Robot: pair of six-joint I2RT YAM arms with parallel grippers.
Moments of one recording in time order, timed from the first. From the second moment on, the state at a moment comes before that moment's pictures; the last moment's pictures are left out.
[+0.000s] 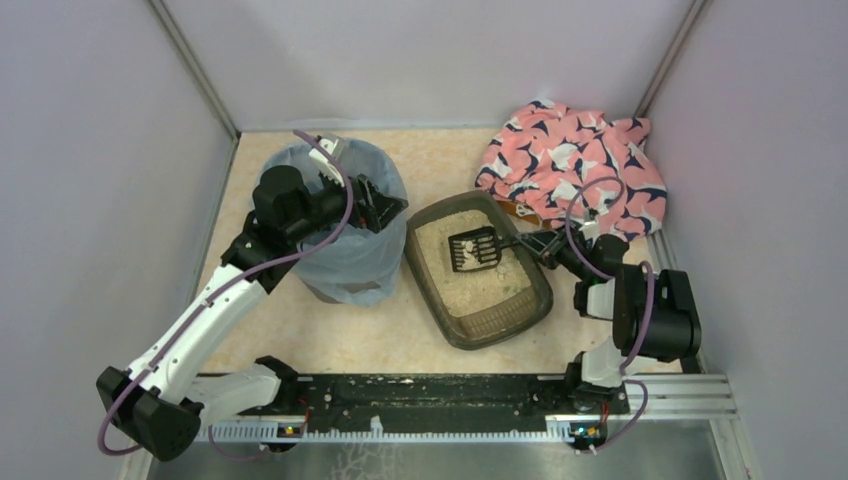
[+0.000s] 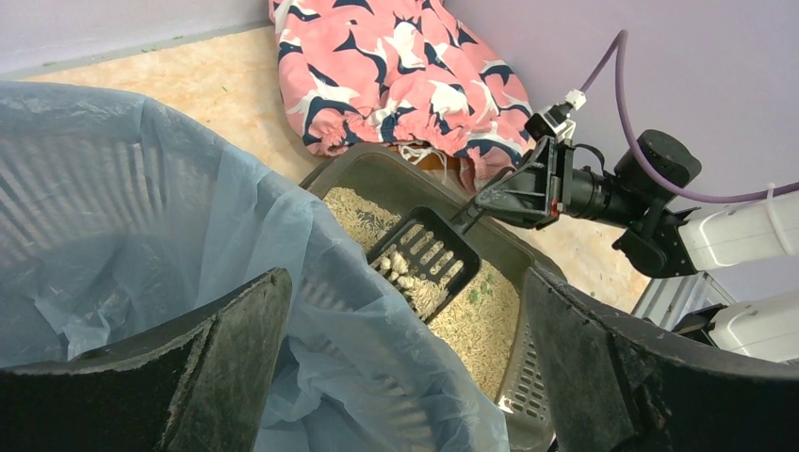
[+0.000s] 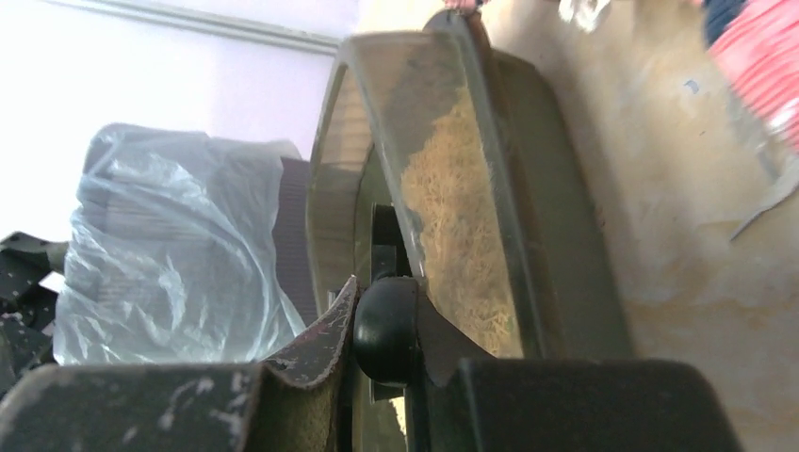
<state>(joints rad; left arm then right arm) -0.52 1.07 1.05 -0.10 0.31 -0.32 -0.15 1.54 0.28 1.08 -0.82 1.12</state>
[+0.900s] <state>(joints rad) -0.52 1.05 1.04 -0.11 0.32 -0.31 -0.18 1.58 0.24 1.24 -0.84 1.21</state>
